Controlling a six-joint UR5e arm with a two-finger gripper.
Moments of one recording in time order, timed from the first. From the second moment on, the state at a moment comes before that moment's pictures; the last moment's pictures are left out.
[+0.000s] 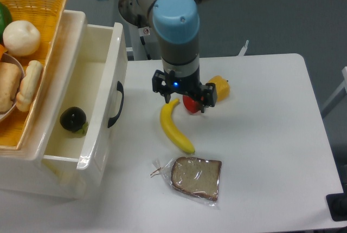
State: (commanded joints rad) arm 2.44 -1.79 -1.57 -1.28 1.64 0.76
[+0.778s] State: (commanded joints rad) arm 2.43 -1.85 -1.63 -1.26 1.64 0.52
